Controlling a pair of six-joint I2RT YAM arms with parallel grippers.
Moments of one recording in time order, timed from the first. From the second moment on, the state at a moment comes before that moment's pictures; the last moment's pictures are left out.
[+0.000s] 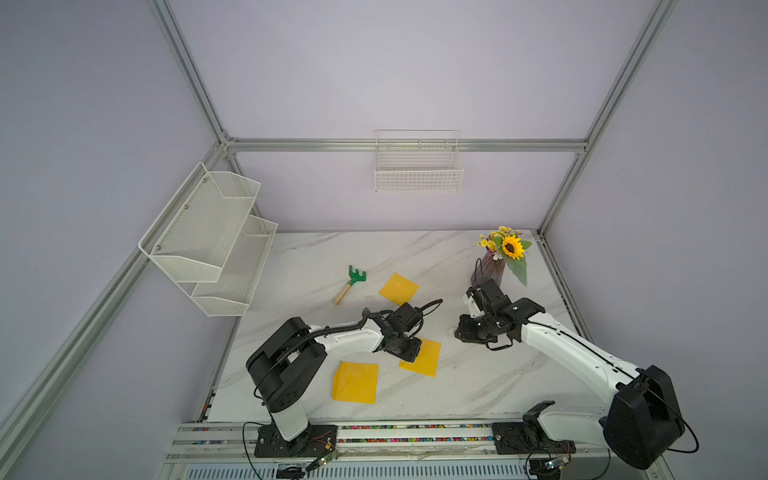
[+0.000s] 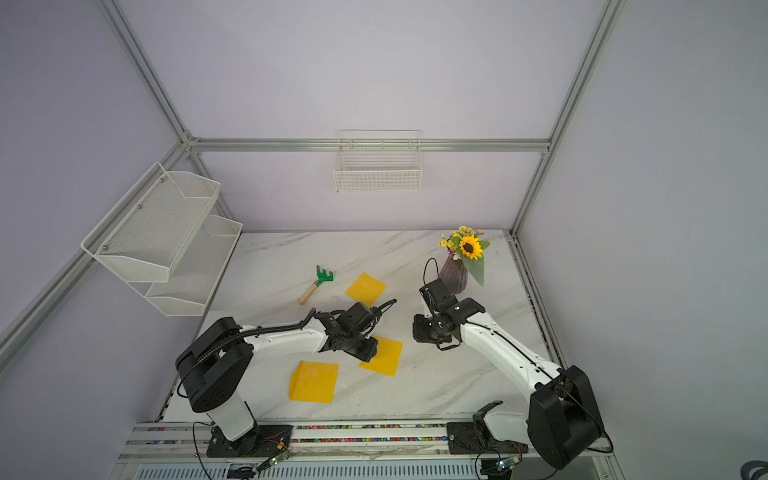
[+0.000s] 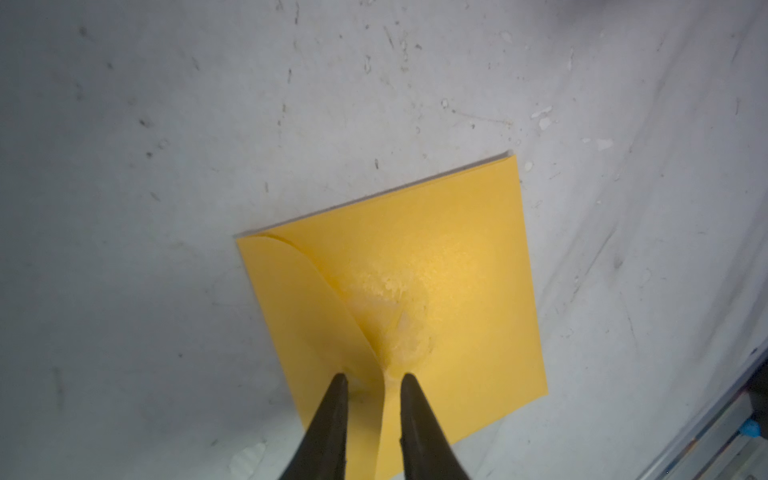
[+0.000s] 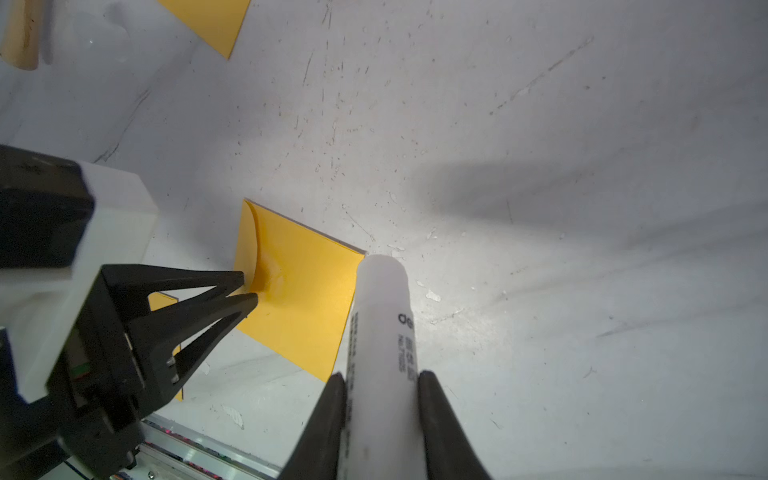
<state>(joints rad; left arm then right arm) -0.86 1.73 1.01 -0.42 0.12 -0.41 0.47 1.29 0.92 -0.78 -0.16 0.52</state>
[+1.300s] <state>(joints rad) -0.92 1.86 1.18 -0.57 0.04 -0.39 0.47 1.25 0.91 -0.78 -0.17 0.52</state>
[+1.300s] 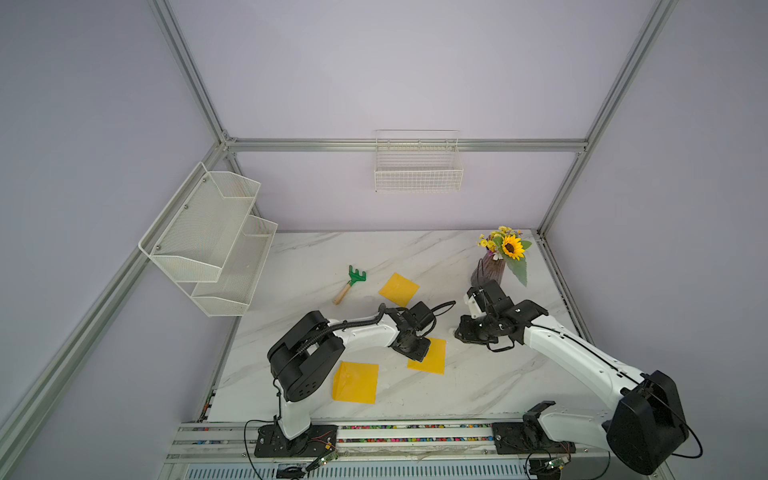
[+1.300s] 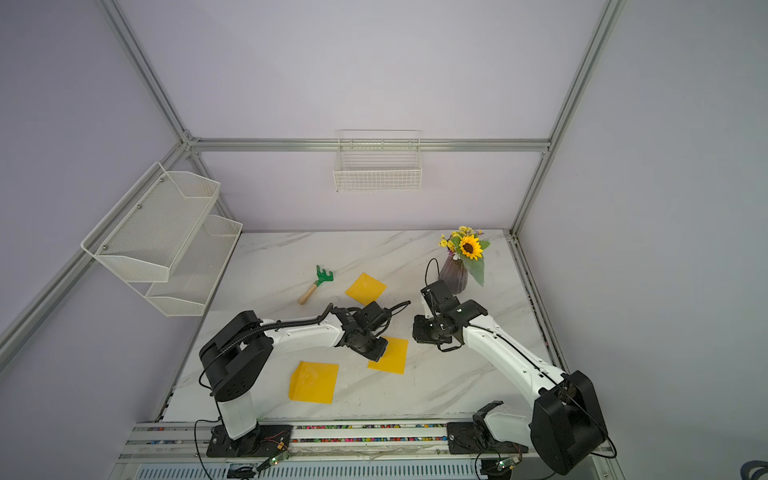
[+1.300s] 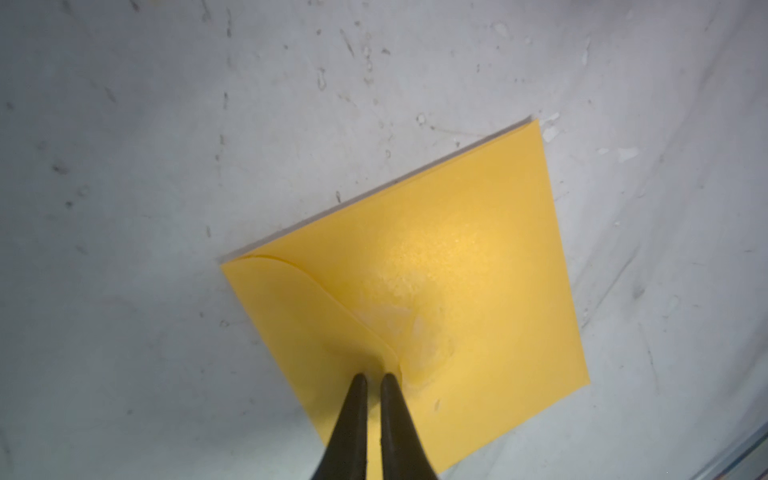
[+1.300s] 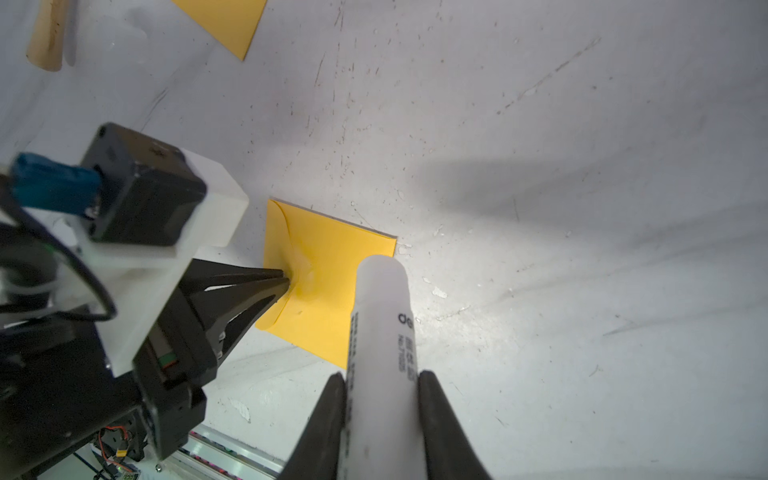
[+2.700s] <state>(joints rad) -0.96 1.85 1.26 -0.71 -0.12 -0.38 0.43 1.20 0.92 -0.79 -0.04 0.54</state>
